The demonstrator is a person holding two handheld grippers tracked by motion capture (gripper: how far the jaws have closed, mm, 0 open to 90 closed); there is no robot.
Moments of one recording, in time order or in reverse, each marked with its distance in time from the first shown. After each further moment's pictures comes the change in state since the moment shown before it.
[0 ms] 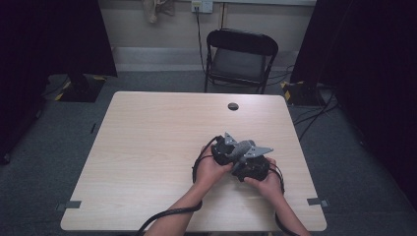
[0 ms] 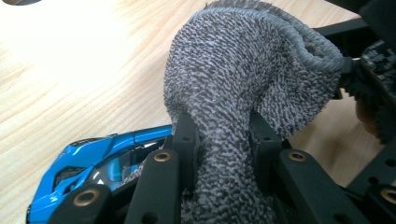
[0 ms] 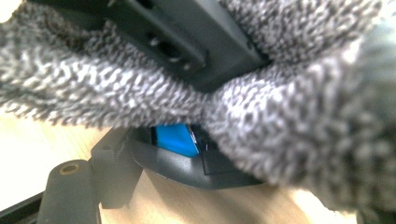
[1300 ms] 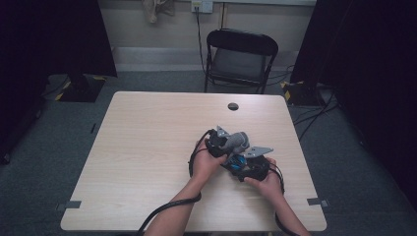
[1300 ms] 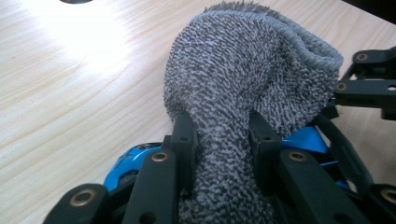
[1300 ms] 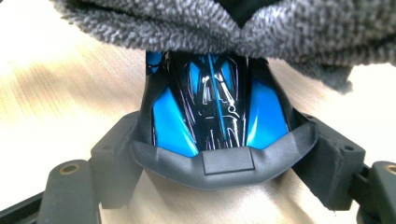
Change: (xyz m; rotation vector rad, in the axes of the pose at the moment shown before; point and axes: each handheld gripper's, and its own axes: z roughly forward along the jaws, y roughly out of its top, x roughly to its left) left arm 0.032 -0.002 0.004 -0.032 0.059 -0.069; right arm 0.000 0.000 0.000 0.000 0.000 -0.001
